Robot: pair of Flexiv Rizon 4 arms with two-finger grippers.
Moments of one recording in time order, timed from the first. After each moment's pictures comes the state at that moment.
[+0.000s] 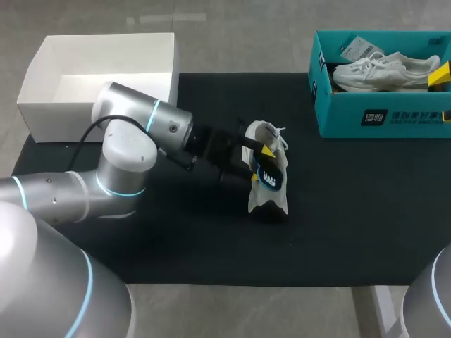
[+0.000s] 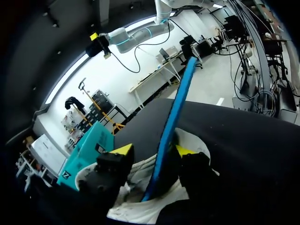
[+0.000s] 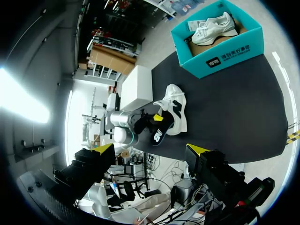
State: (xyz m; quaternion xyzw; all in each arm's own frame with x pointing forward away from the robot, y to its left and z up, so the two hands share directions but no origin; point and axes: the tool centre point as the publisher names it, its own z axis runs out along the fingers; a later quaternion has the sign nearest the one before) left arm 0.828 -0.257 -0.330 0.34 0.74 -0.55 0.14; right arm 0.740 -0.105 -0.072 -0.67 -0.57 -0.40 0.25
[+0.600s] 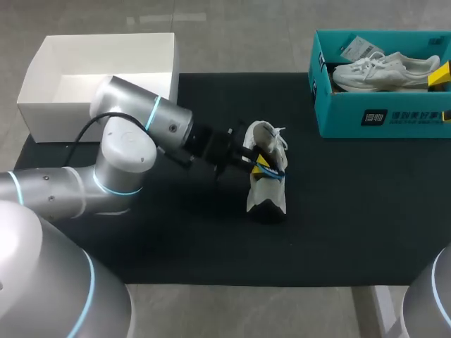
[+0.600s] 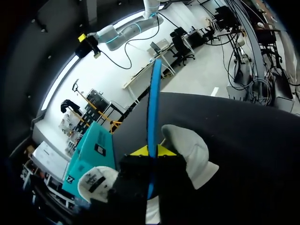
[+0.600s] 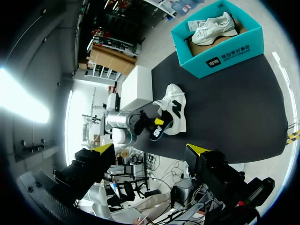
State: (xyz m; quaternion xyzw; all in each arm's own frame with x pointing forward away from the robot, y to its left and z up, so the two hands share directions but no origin) left arm 0.830 -0.251 -0.334 0.38 0.75 -0.52 0.16; right arm 0.740 -0.105 -0.071 -0.67 -0.57 -0.40 0.25
